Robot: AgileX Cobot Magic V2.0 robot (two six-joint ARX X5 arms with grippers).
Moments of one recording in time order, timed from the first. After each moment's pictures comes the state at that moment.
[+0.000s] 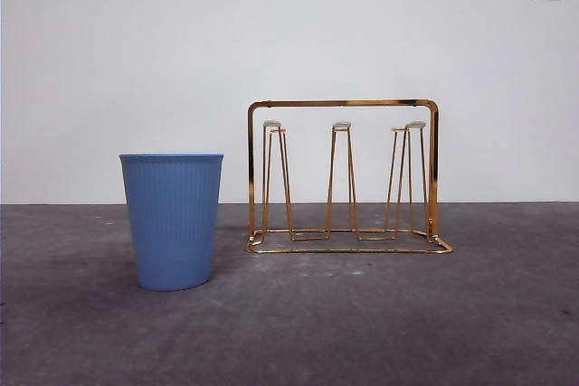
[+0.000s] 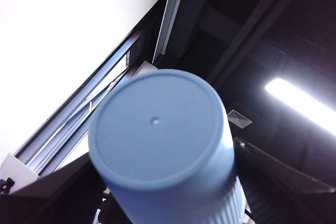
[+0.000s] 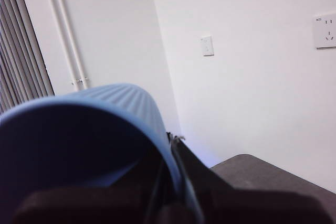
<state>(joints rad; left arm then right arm) -0.70 1.28 1.06 1.08 0.33 -1.11 0.60 1.22 1.55 -0.14 -0.50 0.22</state>
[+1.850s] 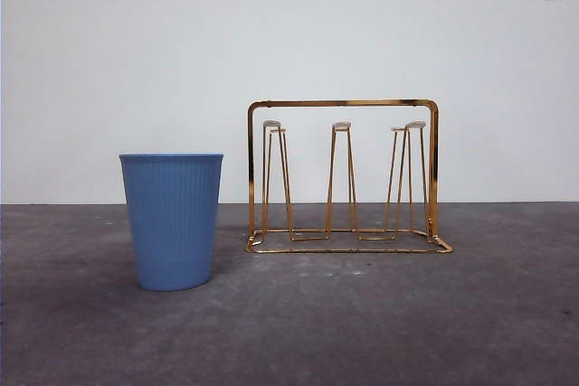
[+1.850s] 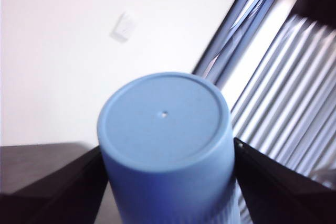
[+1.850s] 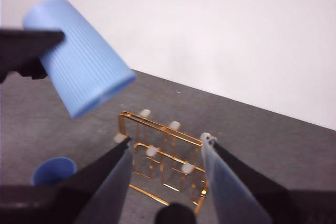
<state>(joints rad) -0.72 1.32 1.17 0.37 0.17 -0.53 0.60 0.87 1.55 -0.92 0.16 -0.07</state>
